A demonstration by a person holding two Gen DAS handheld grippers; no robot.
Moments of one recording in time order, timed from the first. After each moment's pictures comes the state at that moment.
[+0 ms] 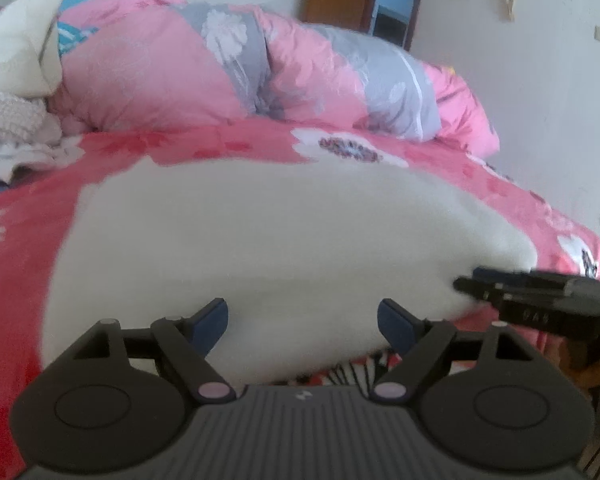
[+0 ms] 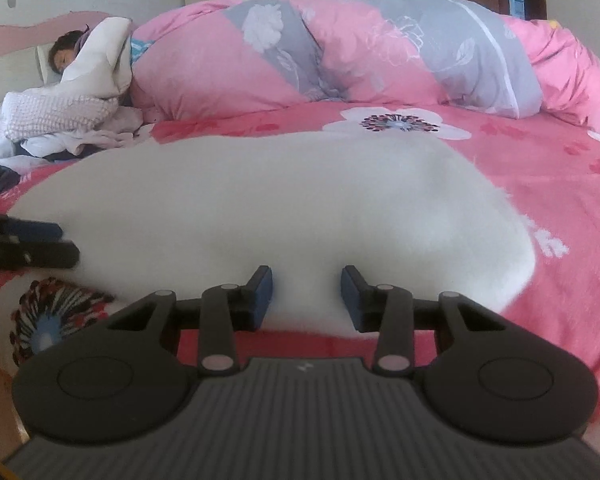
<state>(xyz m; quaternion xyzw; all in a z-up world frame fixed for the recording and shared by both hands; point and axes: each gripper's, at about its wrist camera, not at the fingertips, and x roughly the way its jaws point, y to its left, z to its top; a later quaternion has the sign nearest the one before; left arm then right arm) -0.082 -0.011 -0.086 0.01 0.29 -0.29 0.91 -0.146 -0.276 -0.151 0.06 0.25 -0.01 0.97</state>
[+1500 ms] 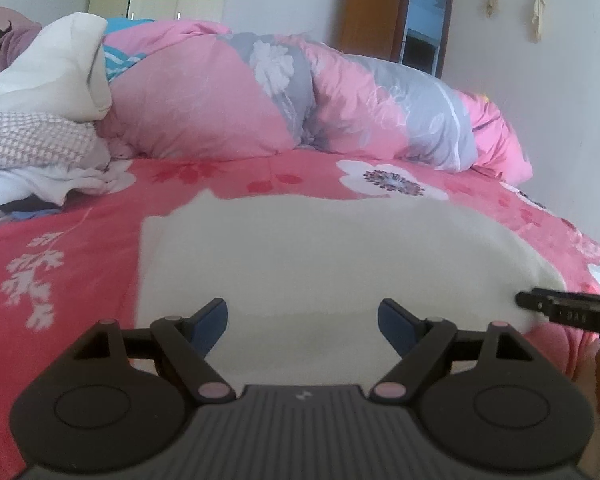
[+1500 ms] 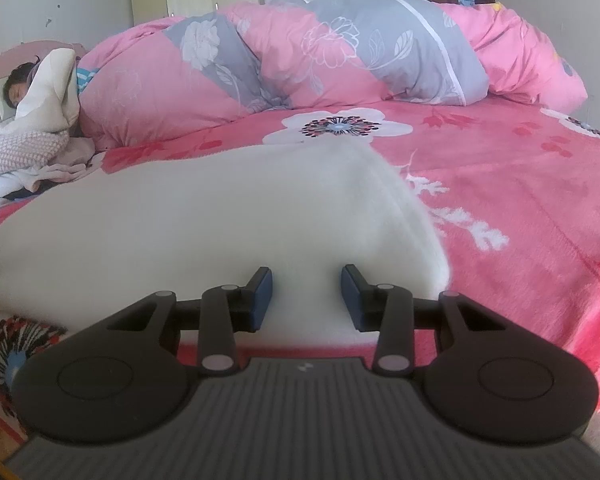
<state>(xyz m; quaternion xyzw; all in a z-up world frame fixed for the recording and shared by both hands) -0.064 0.012 -0.079 0.00 0.27 -0.25 0.93 -0.155 -0.302 -0.144 0.09 0.24 -0.09 0.96</state>
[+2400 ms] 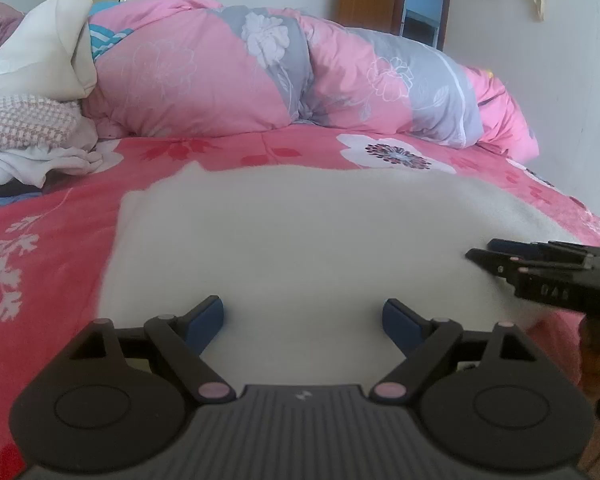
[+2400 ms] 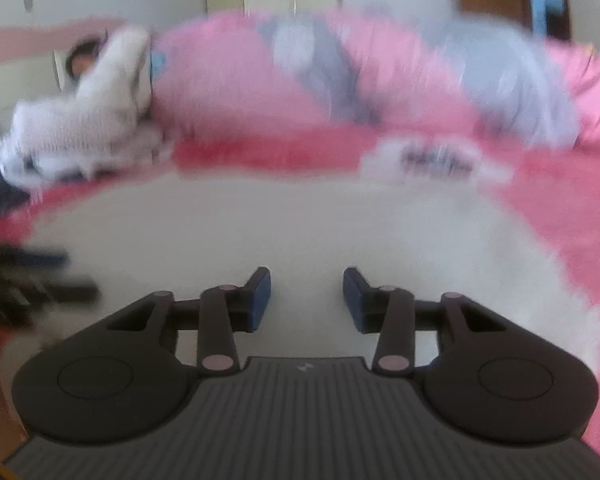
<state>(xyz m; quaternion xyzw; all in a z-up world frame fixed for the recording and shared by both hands) -0.050 0.000 -0.105 0.03 0.29 -0.25 0.92 -0.098 -0.245 -0.133 0.03 0.23 0.02 0.97</state>
